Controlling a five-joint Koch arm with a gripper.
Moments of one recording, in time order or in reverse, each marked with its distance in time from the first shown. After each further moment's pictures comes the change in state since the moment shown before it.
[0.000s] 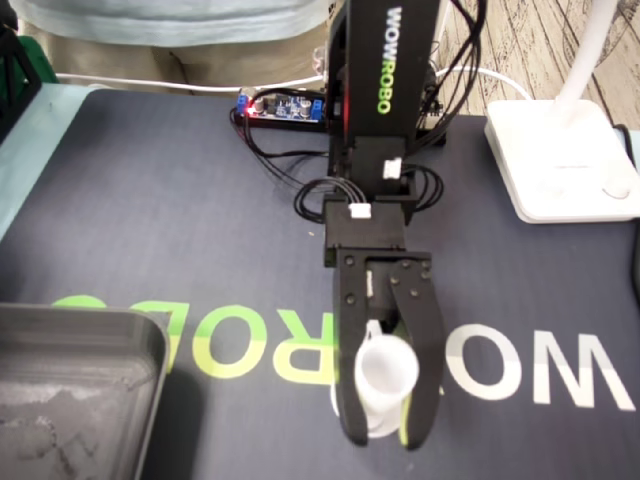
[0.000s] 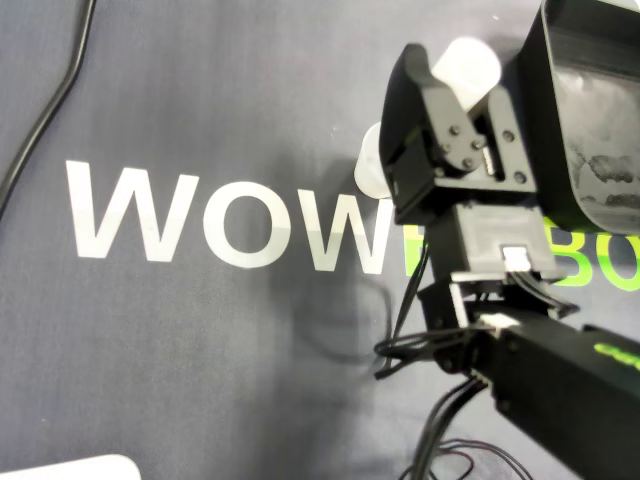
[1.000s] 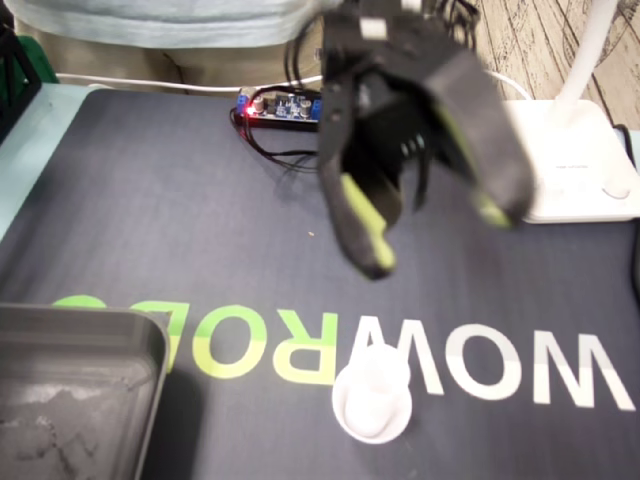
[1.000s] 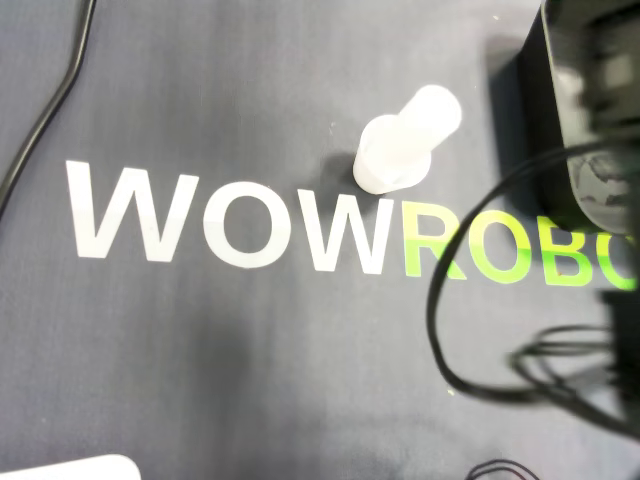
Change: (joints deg) arm 3.1 38.9 -13.2 44.8 50.2
